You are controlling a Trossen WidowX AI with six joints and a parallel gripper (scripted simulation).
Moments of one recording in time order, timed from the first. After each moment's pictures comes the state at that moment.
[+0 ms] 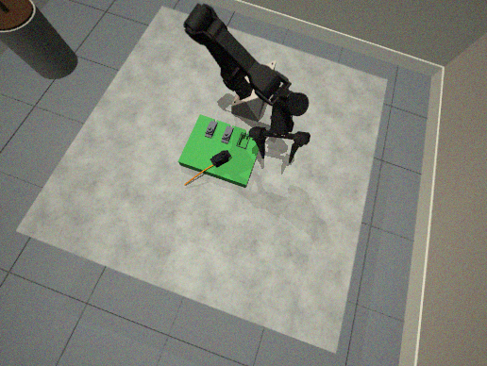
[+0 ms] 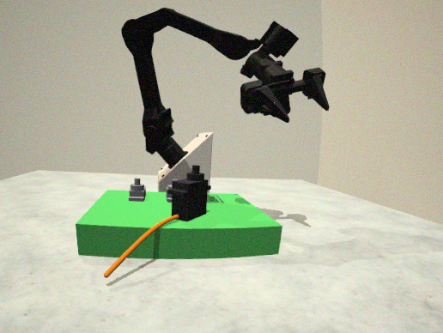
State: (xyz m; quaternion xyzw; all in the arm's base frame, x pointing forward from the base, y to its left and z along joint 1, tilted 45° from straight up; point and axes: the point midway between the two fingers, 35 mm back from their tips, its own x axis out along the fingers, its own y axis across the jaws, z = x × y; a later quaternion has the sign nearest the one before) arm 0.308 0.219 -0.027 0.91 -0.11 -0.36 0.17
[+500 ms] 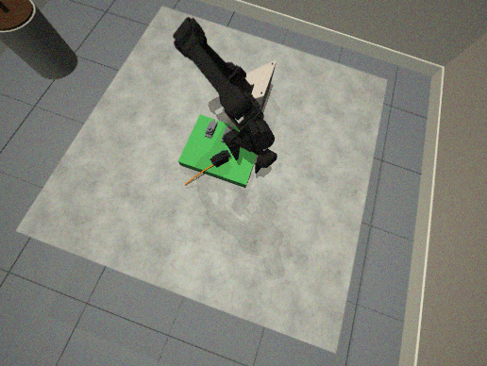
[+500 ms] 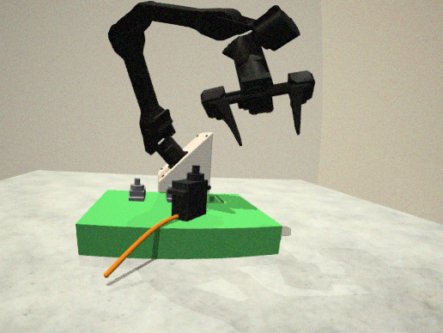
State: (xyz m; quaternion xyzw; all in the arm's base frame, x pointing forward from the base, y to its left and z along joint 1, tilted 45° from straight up) arm 0.344 0.123 0.003 0.83 -0.30 -0.45 0.10
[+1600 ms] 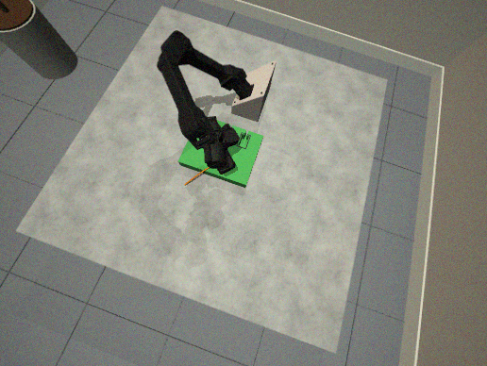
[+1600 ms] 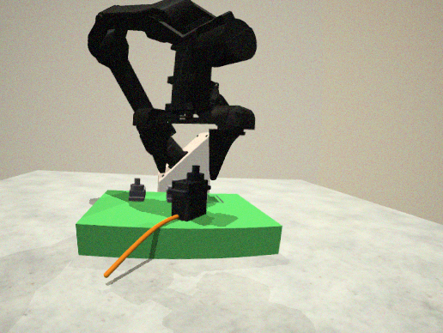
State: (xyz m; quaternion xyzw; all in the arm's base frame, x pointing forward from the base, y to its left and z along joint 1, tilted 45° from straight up) arm 0.332 -0.004 0.044 0.70 -0.50 -0.51 0.00
